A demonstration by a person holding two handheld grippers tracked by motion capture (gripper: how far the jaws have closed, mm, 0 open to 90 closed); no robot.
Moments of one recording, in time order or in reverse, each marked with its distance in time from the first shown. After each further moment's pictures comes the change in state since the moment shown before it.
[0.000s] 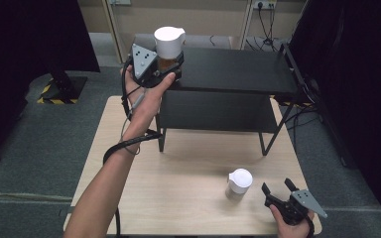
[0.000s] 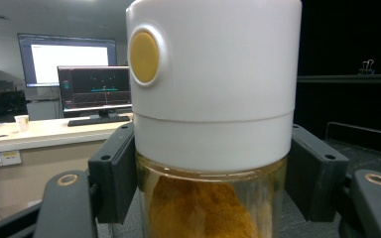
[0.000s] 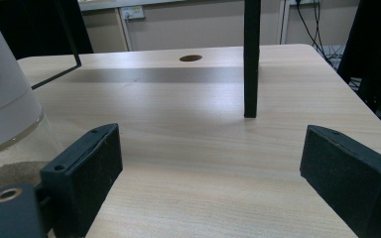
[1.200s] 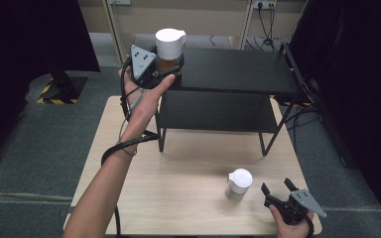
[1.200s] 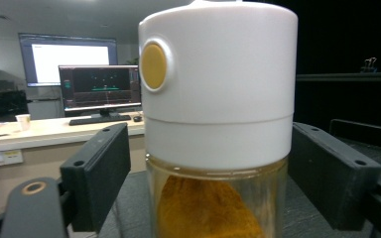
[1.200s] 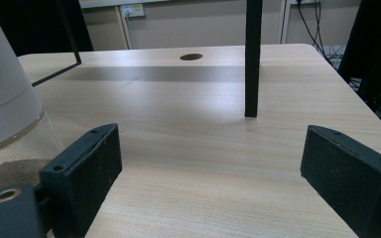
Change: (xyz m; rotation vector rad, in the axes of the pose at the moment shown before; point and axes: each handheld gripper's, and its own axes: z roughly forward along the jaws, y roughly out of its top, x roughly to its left) left arm 0.003 -0.003 -0.003 0.002 0.009 0.014; right arm 0.001 0.001 0.000 0.006 0.000 -0.008
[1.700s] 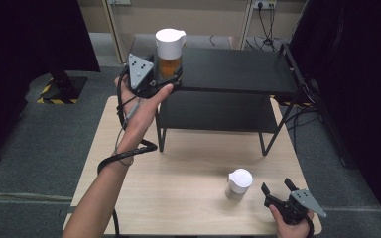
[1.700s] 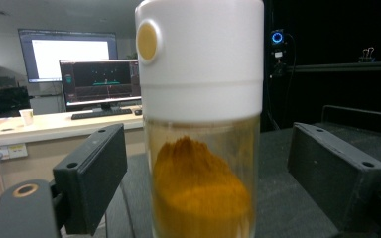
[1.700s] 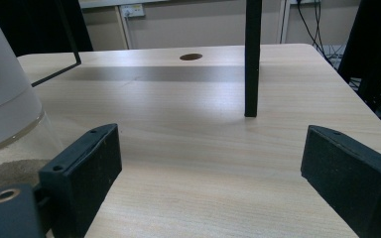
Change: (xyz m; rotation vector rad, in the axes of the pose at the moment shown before) left arm -0.005 -0.004 -0.024 0.021 -0.008 0.002; right arm 0.000 0.000 0.000 0.000 0.000 0.001
